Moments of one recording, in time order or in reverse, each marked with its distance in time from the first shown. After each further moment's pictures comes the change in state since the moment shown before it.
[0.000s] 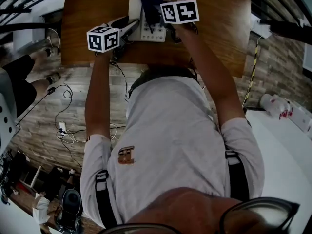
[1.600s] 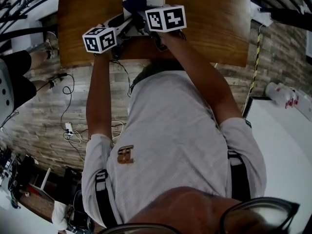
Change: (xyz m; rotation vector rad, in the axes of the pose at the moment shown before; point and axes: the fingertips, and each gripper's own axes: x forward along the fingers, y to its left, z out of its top) left arm 0.002 -0.007 -0.007 -0.024 -0.056 -0.031; right arm 0.000 0.057 -0.032 0.152 -0.065 0.089
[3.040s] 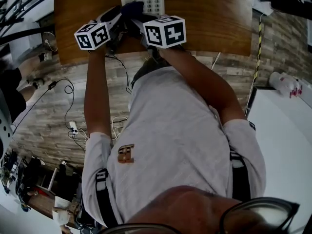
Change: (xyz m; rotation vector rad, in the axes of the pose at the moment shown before) left arm -0.014 0.001 0.000 0.002 -0.028 0.001; right arm -0.031 0.044 -0.053 0.078 -0.069 0.046
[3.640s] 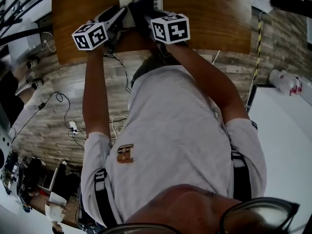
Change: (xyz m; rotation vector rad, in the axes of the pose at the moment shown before) left arm -0.002 -0.004 -0.002 -0.006 -0.007 -0.013; right arm -0.011 -0.058 -0.013 -0.079 0.015 -0.154
